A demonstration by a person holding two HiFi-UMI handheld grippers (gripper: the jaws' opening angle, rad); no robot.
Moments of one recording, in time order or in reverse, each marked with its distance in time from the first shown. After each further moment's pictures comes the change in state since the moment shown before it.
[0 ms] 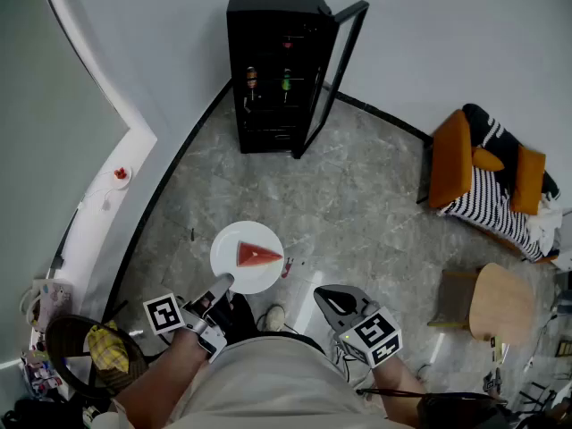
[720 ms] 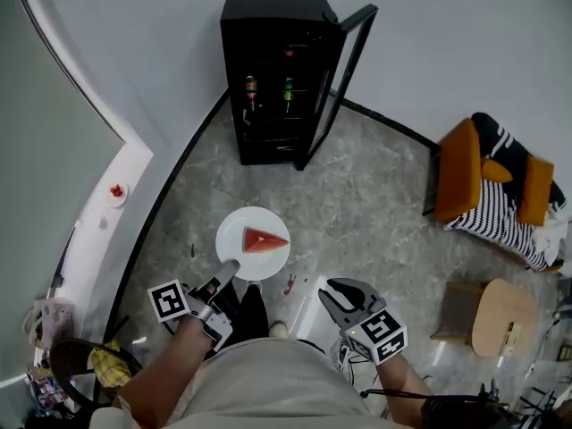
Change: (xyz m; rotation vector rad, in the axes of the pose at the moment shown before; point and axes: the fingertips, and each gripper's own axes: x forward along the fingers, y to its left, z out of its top) left arm 0.104 0.000 0.088 -0.001 -0.004 -0.020; right arm 0.055 -0.097 0.035 0.023 0.021 -0.036
